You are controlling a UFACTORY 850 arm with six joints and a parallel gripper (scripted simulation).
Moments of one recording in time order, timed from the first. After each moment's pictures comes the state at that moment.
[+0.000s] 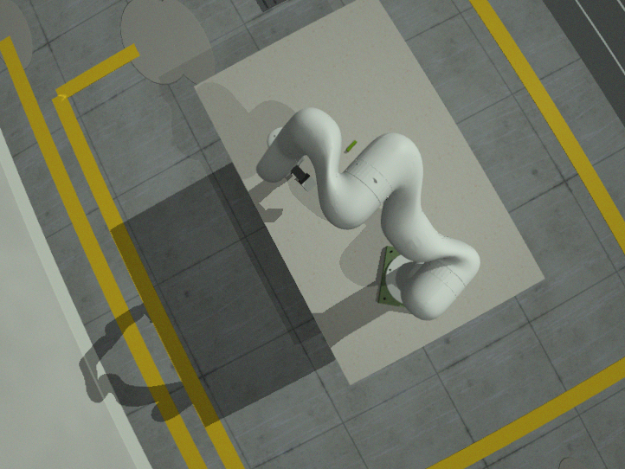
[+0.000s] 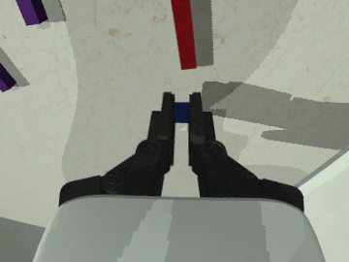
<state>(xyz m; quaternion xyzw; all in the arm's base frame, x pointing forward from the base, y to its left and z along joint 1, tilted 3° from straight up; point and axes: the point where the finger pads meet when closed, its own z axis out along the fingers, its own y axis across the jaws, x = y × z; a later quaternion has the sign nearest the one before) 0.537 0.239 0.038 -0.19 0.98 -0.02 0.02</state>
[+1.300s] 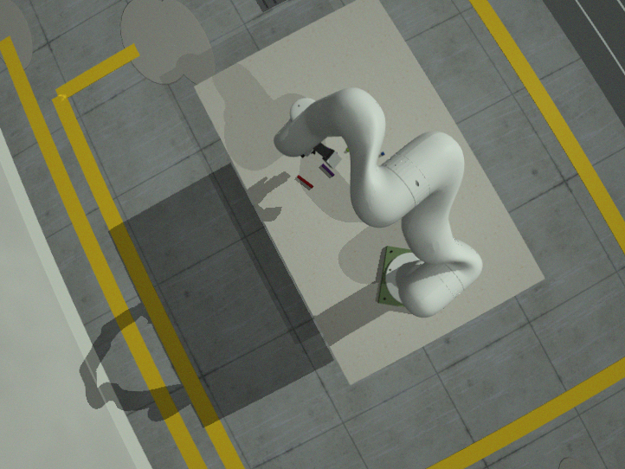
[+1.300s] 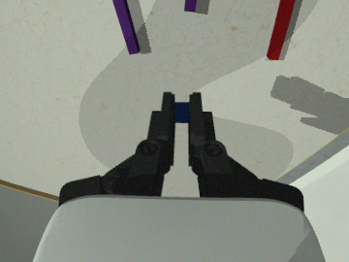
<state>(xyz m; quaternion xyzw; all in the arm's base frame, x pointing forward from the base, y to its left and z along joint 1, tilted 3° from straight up) 0.552 0.151 0.120 -0.25 0.97 -0.03 0.02</state>
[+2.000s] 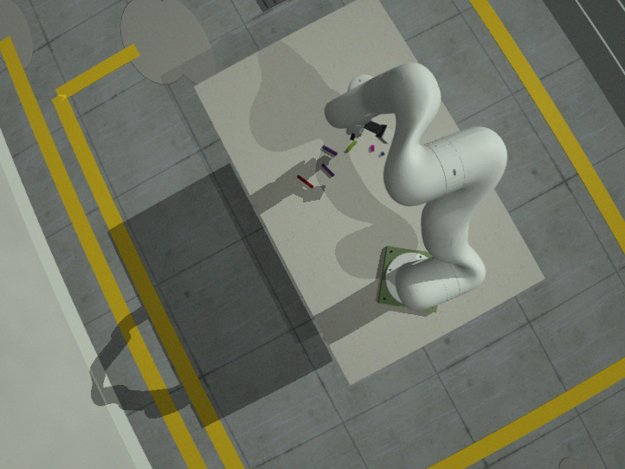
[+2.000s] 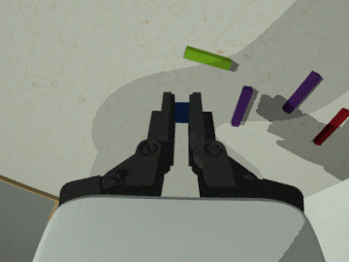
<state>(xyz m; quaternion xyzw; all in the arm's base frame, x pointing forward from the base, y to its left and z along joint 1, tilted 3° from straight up) 0.548 -0.018 0.125 -0.35 0.94 -0.03 0.01</state>
